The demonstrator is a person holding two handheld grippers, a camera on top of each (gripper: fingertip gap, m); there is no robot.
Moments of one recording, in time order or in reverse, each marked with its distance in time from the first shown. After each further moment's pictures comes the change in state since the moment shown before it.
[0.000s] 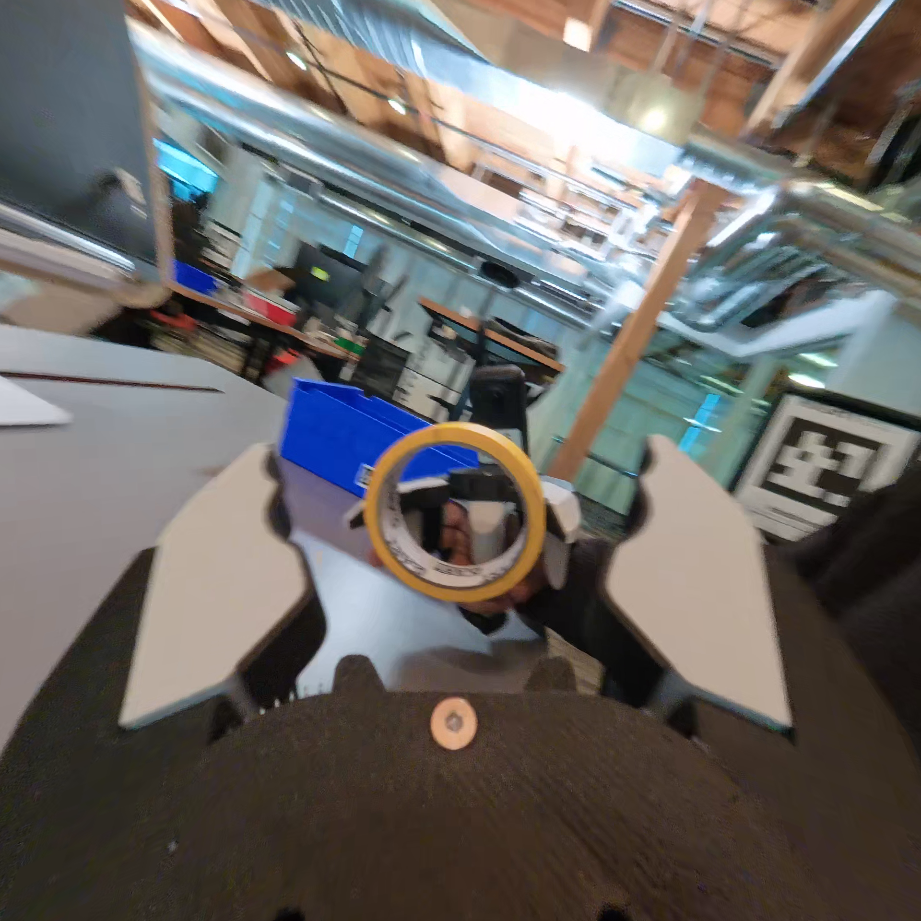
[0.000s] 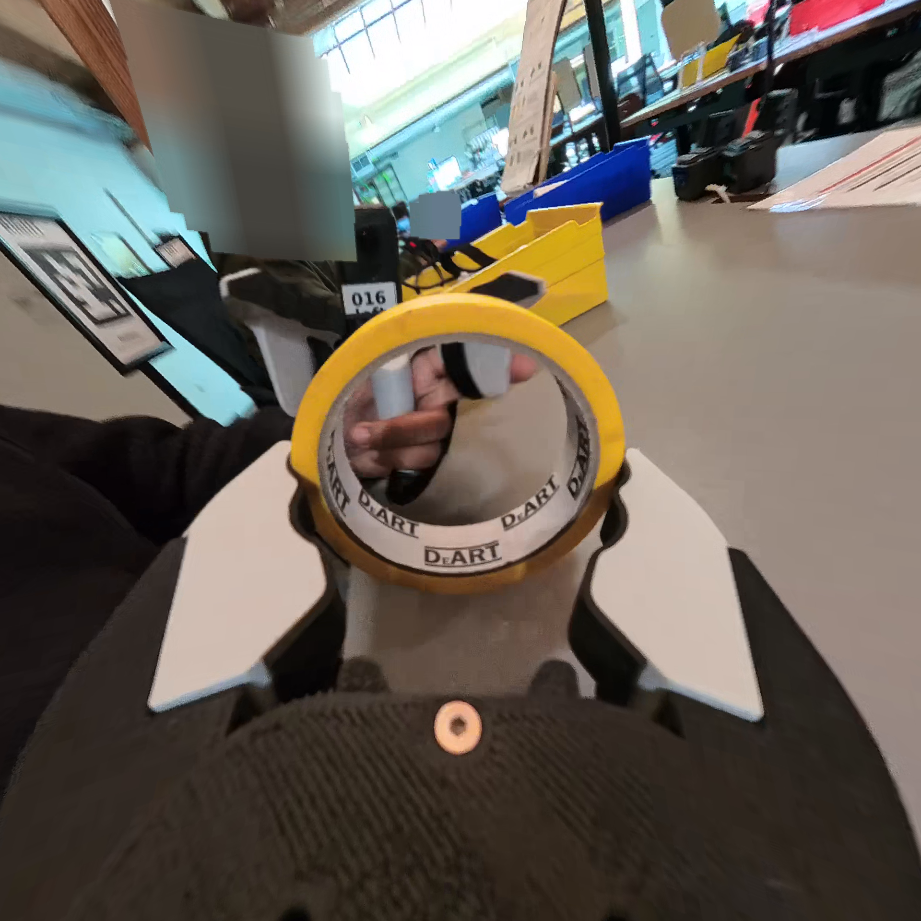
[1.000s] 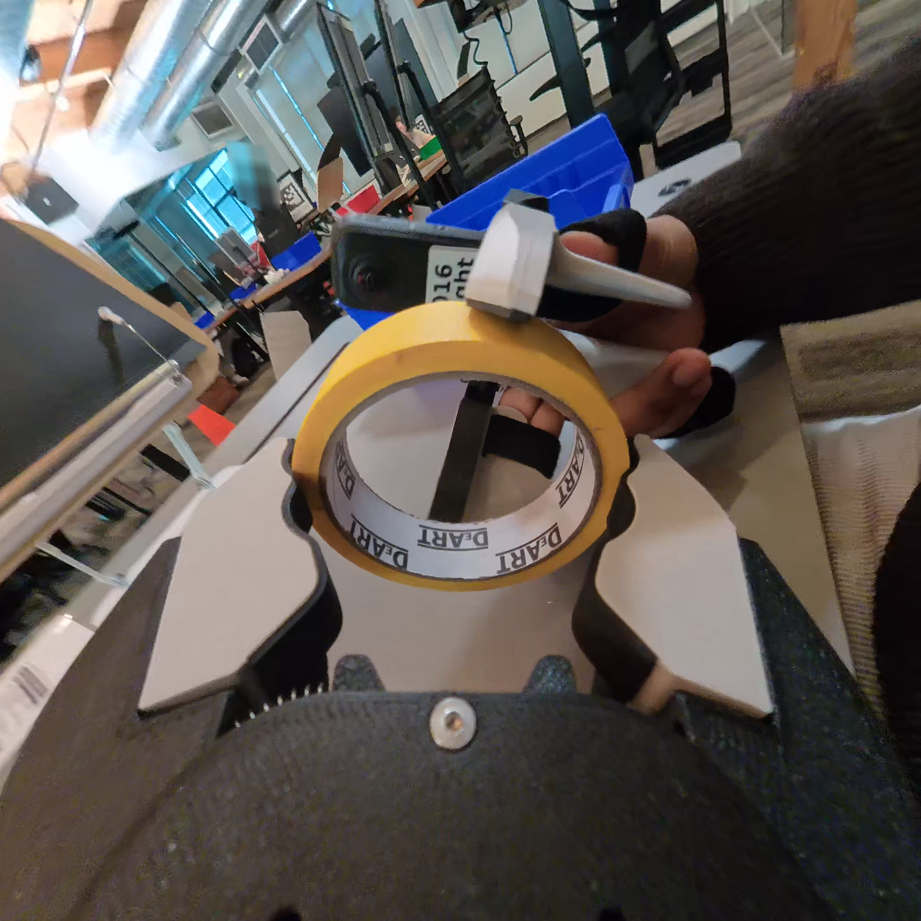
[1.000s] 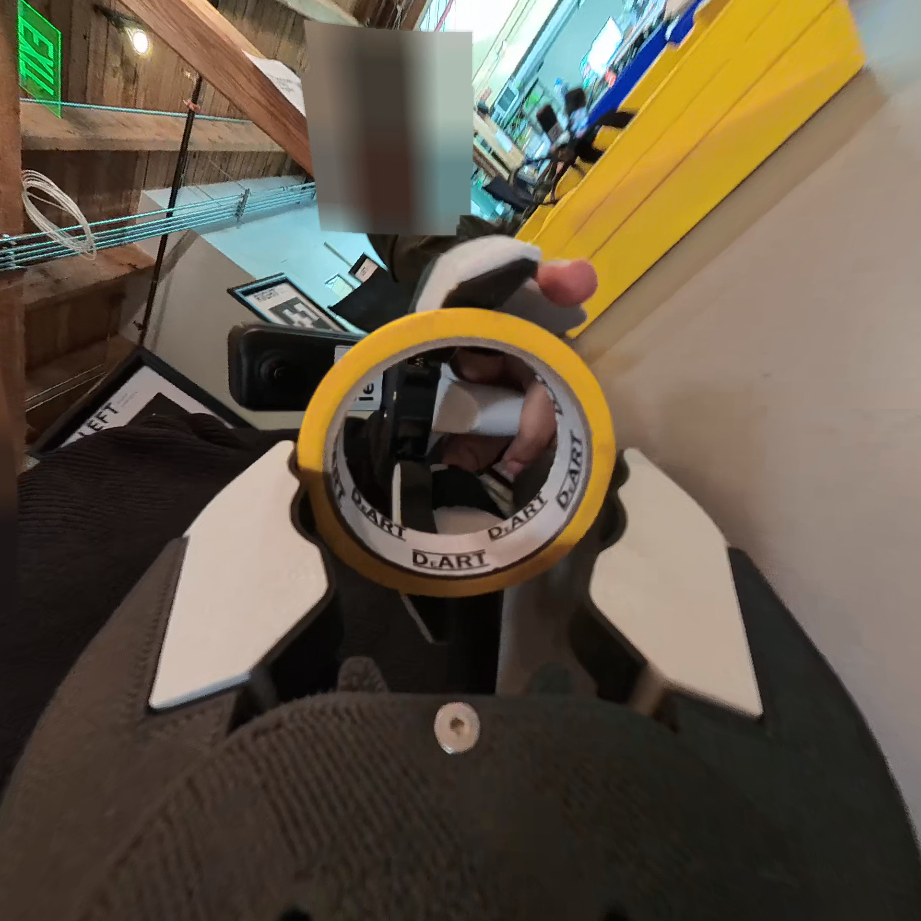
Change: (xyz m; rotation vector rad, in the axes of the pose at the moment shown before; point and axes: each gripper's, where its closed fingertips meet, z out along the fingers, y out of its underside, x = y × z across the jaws) left arm 0.007 0.094 0.019 -0.516 -0.135 0.976; right arm -0.040 0.027 0.014 -0.117 -0.331 0.425
